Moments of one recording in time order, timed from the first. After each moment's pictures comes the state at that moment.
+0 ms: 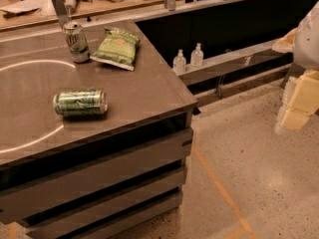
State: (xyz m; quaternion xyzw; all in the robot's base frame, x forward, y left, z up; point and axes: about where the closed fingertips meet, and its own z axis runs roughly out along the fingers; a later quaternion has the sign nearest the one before) arm 0.438 -0.217 0.976 -0.60 0.78 -0.03 0.16
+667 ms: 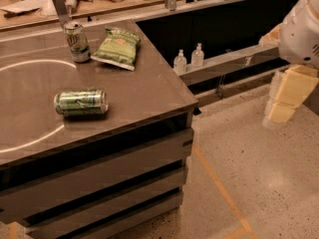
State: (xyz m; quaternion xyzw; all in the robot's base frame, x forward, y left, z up) arm 0.453 -0.197 0.977 -0.62 0.76 -0.03 0.17
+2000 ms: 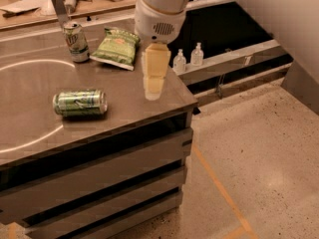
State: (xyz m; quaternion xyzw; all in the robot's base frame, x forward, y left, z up) arm 0.541 0.023 0.962 -0.76 0.63 0.00 0.17
